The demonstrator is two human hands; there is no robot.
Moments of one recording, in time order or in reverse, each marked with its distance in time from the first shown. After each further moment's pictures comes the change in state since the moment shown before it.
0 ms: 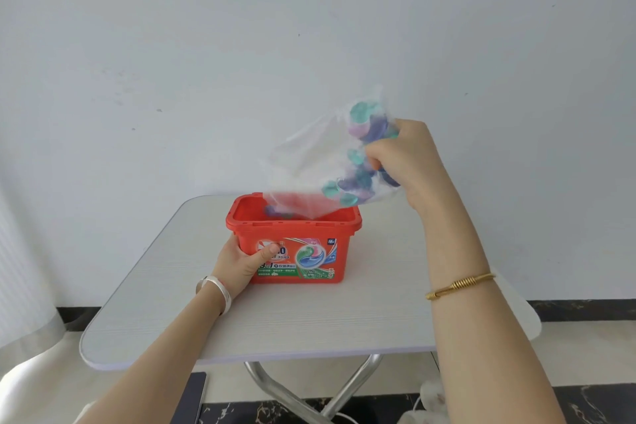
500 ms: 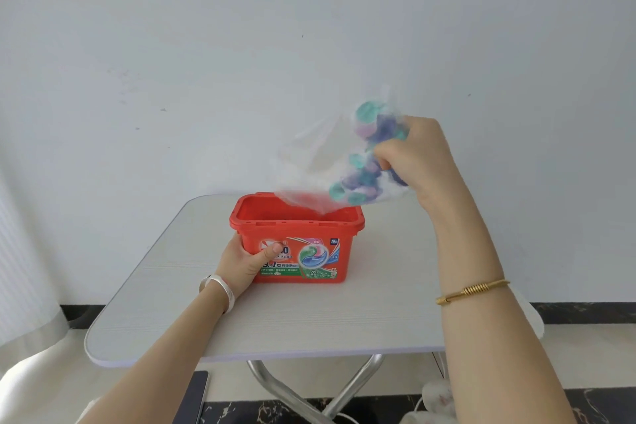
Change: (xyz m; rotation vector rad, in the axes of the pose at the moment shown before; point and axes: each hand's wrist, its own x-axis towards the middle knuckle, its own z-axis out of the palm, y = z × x) left_hand -0.001 0.002 0.001 0.008 -0.005 -0.007; right_hand 0.000 0.004 -0.004 -0.016 -0.004 -0.069
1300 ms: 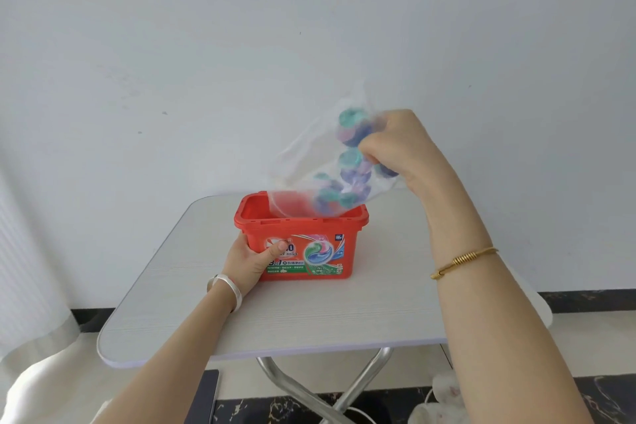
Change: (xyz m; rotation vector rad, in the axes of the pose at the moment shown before) left_hand 0.001 -0.003 -0.001 -0.027 -0.002 -0.004; right_hand 0.011 -0.007 0.011 0.007 -0.080 0.025
